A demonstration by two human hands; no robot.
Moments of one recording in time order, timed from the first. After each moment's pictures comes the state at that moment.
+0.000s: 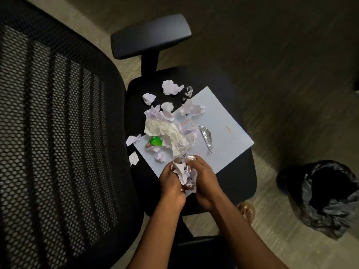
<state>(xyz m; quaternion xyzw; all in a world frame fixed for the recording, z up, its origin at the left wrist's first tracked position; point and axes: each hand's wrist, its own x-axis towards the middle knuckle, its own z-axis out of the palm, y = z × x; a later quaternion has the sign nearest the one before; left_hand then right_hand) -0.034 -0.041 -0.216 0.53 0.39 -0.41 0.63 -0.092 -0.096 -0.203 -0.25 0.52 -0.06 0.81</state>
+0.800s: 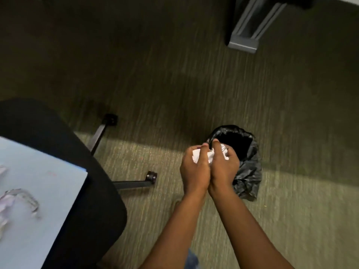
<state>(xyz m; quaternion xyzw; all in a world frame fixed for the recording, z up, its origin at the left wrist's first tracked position) -0.398 -0.348 -0.248 0.72 -0.09 -0.55 0.41 -0.447 -0.371 -0.263 -0.21 0.76 -0.42 0.45</state>
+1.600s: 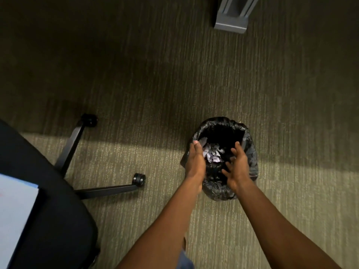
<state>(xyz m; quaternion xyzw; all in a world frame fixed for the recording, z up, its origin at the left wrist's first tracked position) -0.467 -0.380 -0.367 0.66 -0.06 -0.69 0.29 -0.584 -0.393 -0.367 -0.06 0.75 -0.30 0.59</state>
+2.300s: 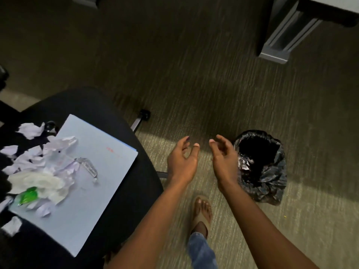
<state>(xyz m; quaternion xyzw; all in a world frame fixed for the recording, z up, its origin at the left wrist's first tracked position) -0.265 -0.293 -0.217 0.75 -0.20 -0.50 0.38 -0.381 -0.334 -0.258 -0.39 0.69 -0.32 0.51</state>
